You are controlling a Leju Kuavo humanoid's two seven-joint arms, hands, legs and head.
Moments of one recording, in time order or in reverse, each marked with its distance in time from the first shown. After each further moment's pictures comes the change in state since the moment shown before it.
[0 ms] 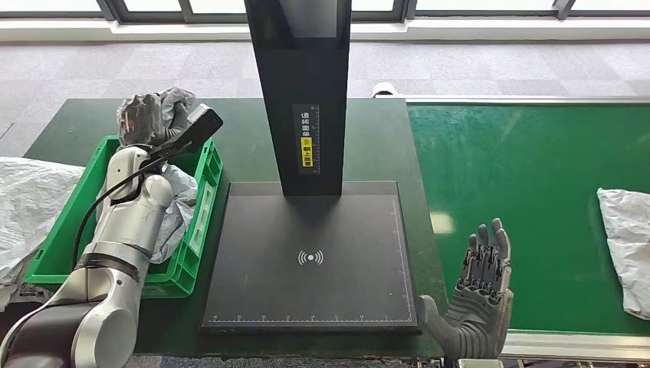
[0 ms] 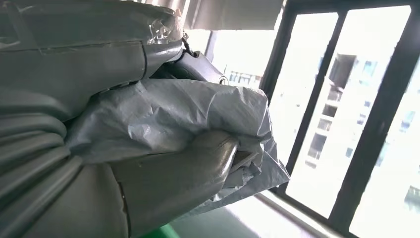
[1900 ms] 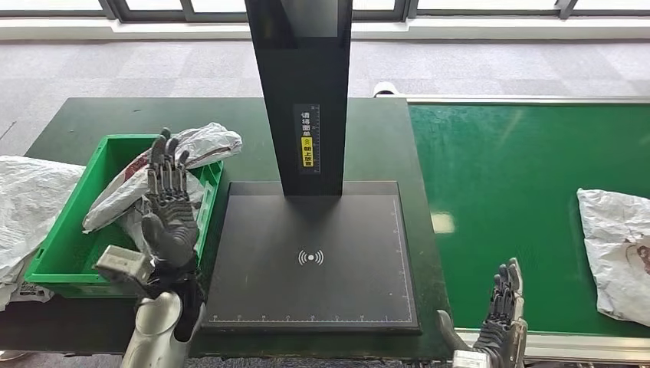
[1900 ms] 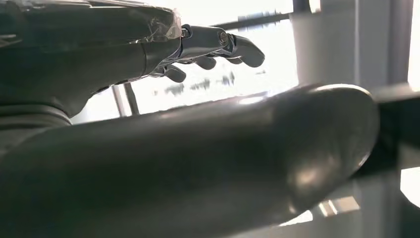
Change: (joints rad) left arm 0.732 -0.143 -0.332 -0.931 1.202 -0.330 -0.510; right arm 0.075 -0.140 -0.078 0.141 0.077 -0.251 0.112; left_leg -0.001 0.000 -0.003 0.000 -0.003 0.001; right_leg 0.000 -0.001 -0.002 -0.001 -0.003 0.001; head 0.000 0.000
